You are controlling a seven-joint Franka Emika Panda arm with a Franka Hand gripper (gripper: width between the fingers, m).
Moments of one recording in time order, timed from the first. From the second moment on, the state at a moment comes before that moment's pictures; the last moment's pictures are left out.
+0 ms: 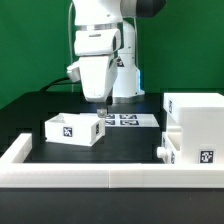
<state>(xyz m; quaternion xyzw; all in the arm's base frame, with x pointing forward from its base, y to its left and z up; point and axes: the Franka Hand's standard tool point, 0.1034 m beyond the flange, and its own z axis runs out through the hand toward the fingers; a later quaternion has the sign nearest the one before) 0.480 -0.058 0.068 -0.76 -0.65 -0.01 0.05</state>
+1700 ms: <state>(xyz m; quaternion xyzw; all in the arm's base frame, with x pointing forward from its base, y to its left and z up) 0.469 -0.062 0.059 -1.00 0.00 0.00 0.05</state>
